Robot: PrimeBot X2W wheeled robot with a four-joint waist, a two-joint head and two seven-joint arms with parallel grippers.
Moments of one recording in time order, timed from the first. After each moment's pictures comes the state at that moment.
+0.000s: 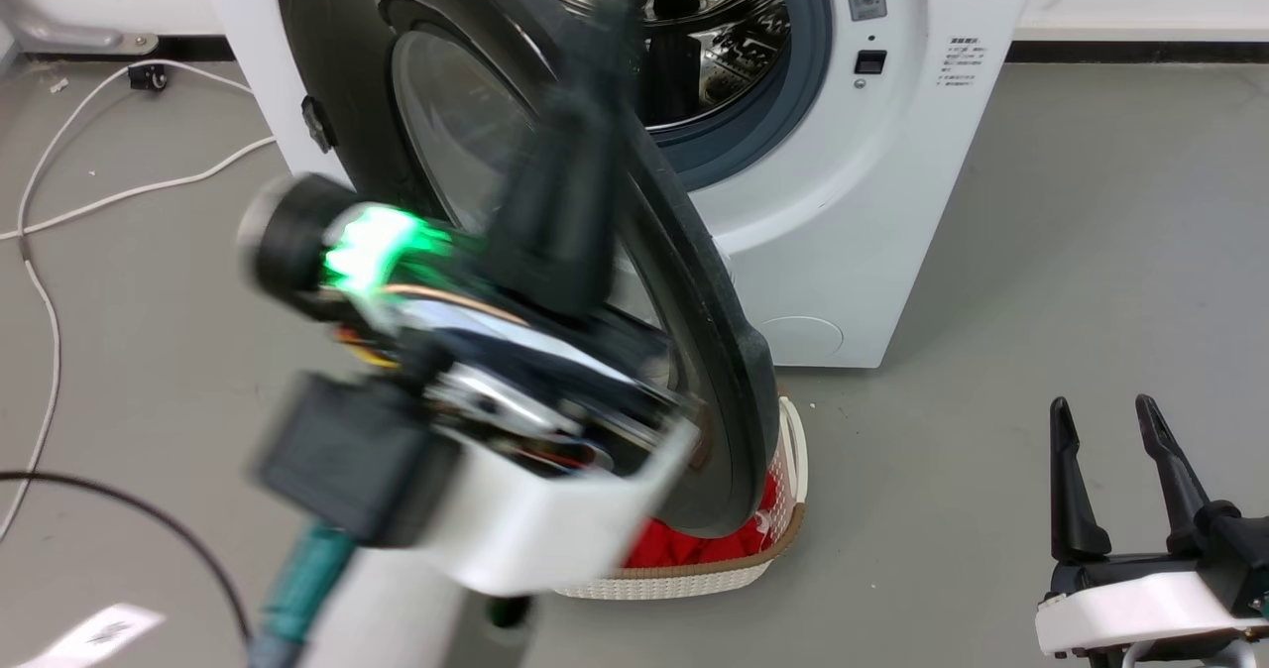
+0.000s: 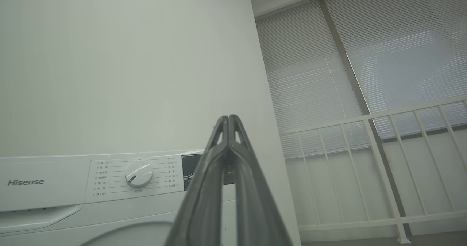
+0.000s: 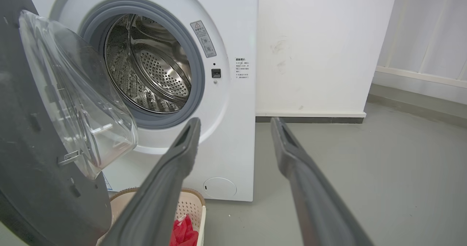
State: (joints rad) left arm -0.50 0.05 -0.38 -0.35 -0.17 -0.01 -0.26; right arm 0.02 -0.05 -0.11 0.04 0.07 0.13 -0.26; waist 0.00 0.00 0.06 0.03
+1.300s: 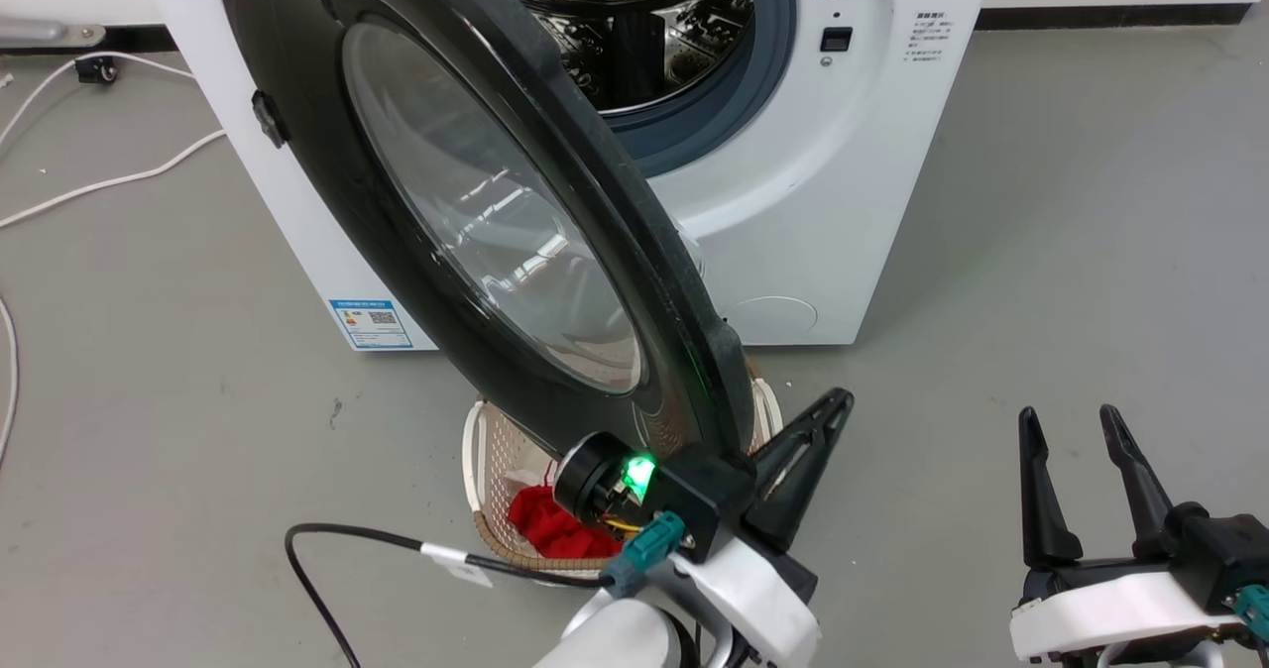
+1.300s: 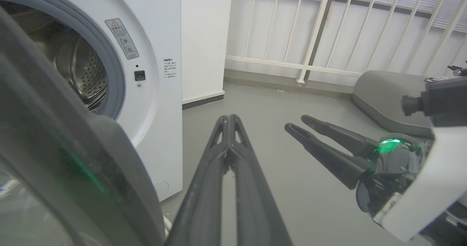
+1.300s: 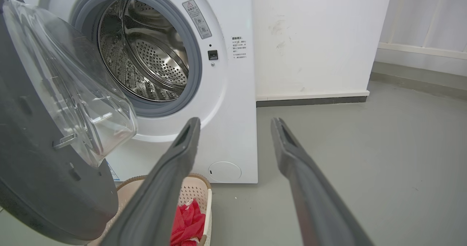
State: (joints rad) left arm -0.35 0.05 -0.77 0.12 -0.36 0.03 -0.14; right arm 0.02 -0.05 -0.06 0.08 0.12 0.13 -0.26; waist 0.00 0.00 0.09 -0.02
